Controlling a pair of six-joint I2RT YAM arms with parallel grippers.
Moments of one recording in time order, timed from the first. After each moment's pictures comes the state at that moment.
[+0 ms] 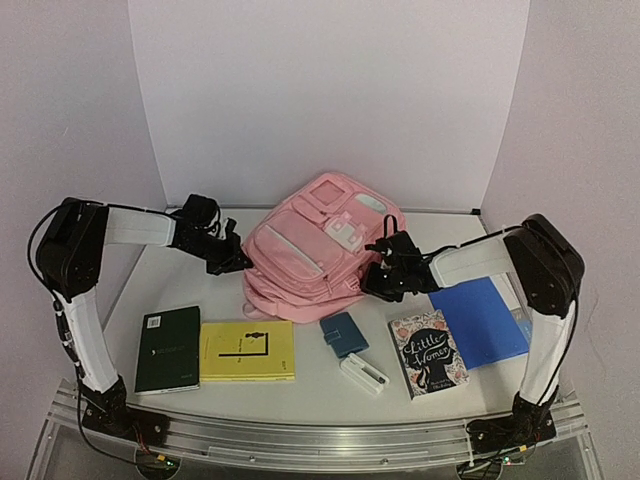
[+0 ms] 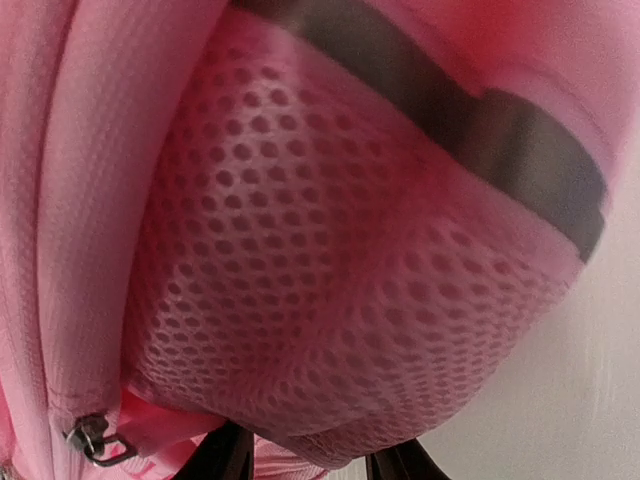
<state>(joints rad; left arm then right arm) -0.37 1.88 1.22 -0.24 0.52 -0.60 0.64 1.97 1.12 0.02 0.06 0.80</state>
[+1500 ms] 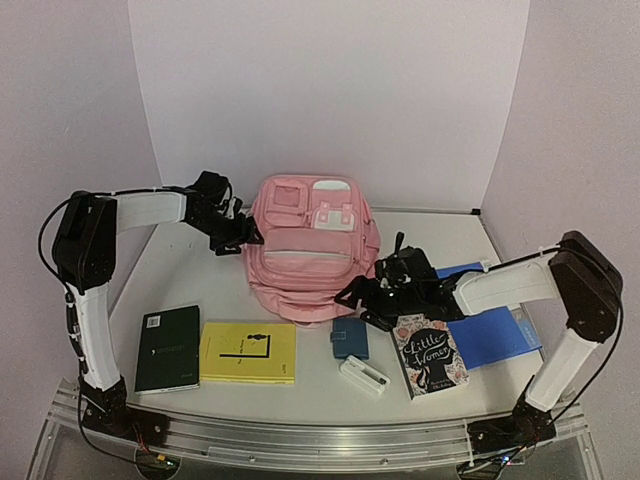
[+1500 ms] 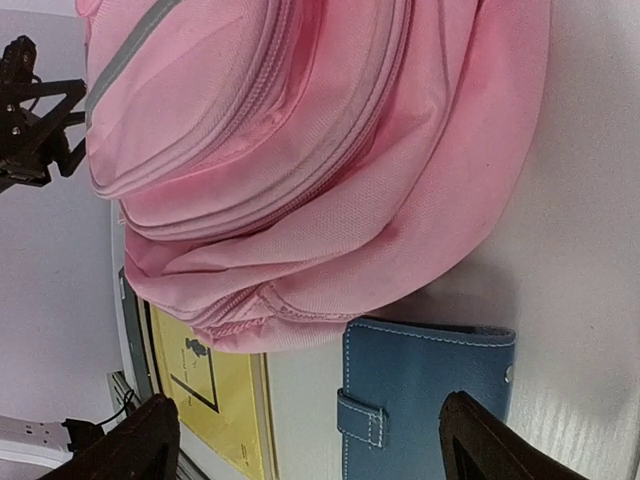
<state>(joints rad) -0.38 1.99 1.53 -0.49 0.35 -0.50 0.78 1.68 0.84 0.16 -0.18 1.04</state>
